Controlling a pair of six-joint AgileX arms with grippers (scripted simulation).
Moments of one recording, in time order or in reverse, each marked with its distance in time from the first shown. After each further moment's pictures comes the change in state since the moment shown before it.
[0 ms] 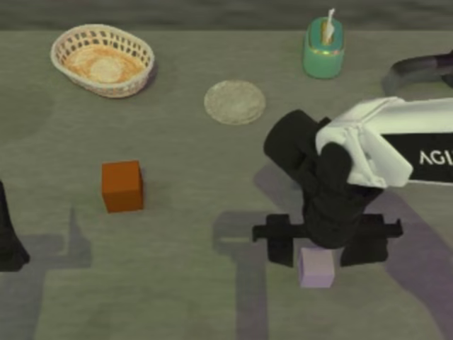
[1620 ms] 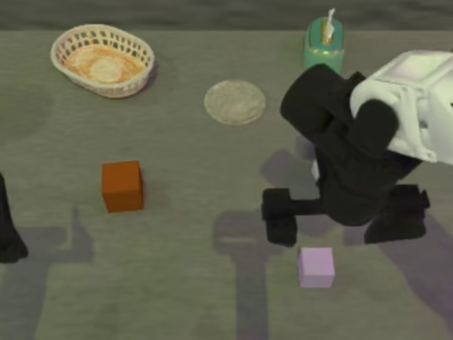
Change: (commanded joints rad) left arm -0.020 0.104 0.102 -0.070 0.000 -0.027; right arm 0.018 -0.205 0.064 -0.194 -0.004 -0.046
